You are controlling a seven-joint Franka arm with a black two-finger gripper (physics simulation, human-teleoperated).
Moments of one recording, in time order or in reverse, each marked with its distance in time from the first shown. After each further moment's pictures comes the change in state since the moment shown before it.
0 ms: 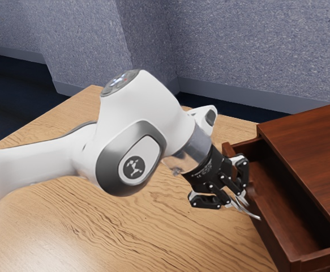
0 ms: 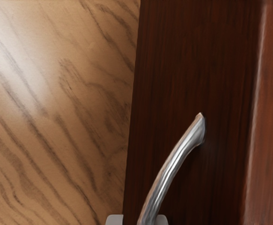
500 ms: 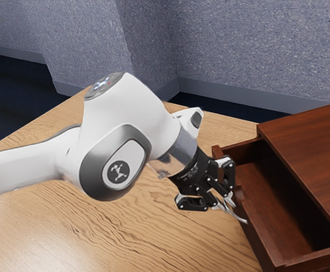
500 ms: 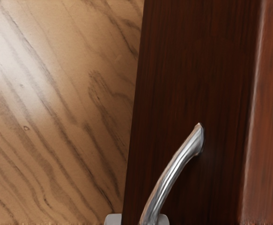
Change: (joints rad) arm 0.007 -0.067 0.013 -0.066 -0.005 -0.002 -0.001
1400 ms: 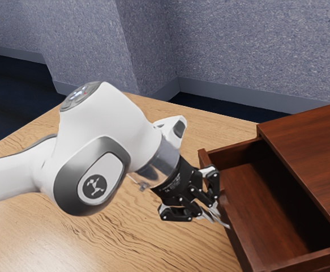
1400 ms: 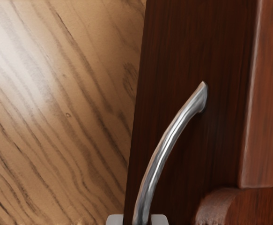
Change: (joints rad) arm 0.001 -0.123 0.001 -0.112 -0.021 -0.009 0.004
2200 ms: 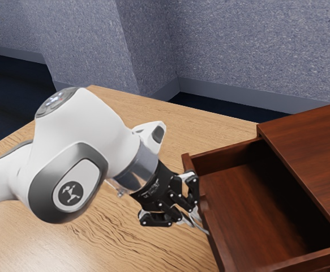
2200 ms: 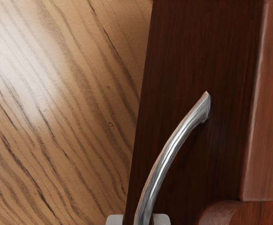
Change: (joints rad) arm 0.000 -0.101 0.035 -0.085 -0.002 -0.030 0.005
